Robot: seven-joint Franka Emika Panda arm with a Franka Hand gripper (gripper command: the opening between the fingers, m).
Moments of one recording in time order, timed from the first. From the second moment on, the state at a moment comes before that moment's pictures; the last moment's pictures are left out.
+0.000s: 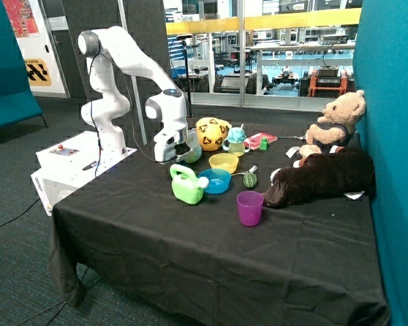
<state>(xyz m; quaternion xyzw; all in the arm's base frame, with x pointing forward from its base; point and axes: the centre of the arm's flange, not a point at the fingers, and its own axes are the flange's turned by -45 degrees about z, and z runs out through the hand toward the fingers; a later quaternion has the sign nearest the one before) 0.503 -0.152 0.305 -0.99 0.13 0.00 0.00</state>
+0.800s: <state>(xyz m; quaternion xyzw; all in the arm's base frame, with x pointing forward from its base) 0.494 -0.164 0.308 -0.99 0.14 0.00 0.00</state>
